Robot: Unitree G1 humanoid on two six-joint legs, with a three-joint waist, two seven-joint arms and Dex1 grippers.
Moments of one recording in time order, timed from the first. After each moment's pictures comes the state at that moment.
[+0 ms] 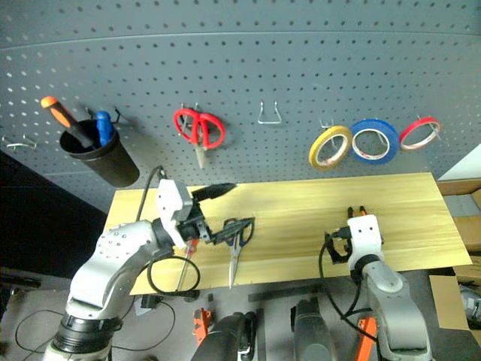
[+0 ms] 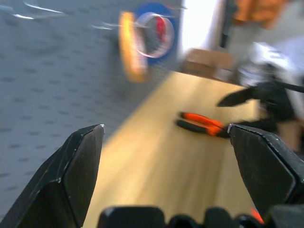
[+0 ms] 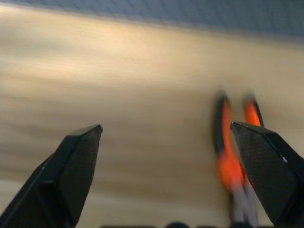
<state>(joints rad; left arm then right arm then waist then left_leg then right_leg) -0.22 0.53 -0.06 -0.38 -0.41 0.33 -0.85 -0.01 -0.24 -0.11 -0.49 0.06 0.90 0.19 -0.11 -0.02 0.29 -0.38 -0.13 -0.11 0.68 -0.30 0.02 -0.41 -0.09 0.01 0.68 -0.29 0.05</state>
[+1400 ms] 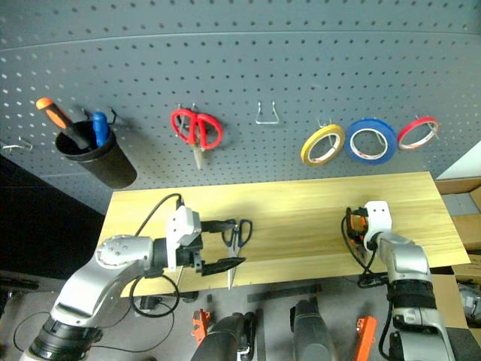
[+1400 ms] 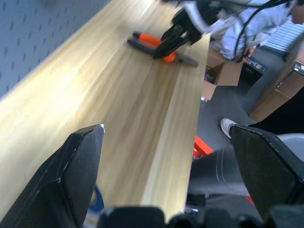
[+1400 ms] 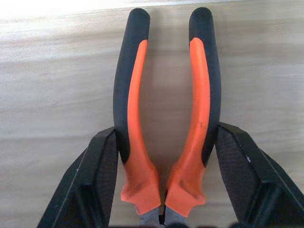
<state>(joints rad) -0.13 0.66 -0.09 -0.36 -0.39 0.45 -0.97 -0.34 -0.40 -0.16 0.16 0.12 0.85 0.32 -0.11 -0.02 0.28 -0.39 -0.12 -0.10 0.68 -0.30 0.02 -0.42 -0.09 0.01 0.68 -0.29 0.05</state>
